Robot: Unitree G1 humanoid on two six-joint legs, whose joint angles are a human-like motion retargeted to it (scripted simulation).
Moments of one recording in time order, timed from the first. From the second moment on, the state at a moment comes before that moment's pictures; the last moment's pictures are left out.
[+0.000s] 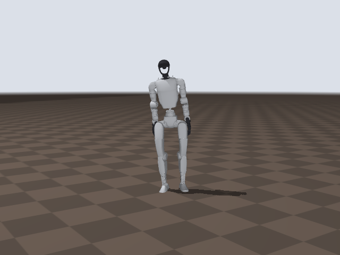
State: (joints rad) left arm -0.02 0.03 0.15 1.69 -0.02 0.12 0.08; right arm 0.10 -0.04 -0.25 1.58 -0.73 0.28 -0.11; waist 0.03 0.08 -0.05; left_leg 0.04 0.01 0.32 0.01 -0.09 -0.01; right_leg -0.03 -0.02 -0.21 0.05 0.05 -0.01
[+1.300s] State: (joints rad) left arm -0.03 0.05 -0.02 1.61 0.10 0.16 -0.04; right arm -0.25 -0.70 -1.08 1.22 -0.17 0.37 0.29; waist -0.06 -0.02 -0.02; left_leg 0.01 -0.06 0.18 0.01 -0.07 0.01; right_leg 0.04 -0.02 -0.37 -0.03 0.05 -0.04
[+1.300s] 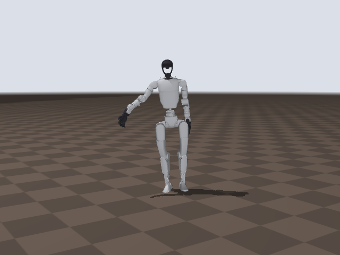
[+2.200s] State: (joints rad) left arm -0.03 0.10 0.14 1.64 0.03 0.19 -0.09; right arm -0.74 -1.01 -1.08 1.02 0.78 0.31 -0.16; waist -0.14 -0.03 -0.14; left_leg -0.09 -0.03 0.14 0.03 -0.08 -0.01; right_leg -0.04 0.00 -0.39 -0.03 0.03 -0.04
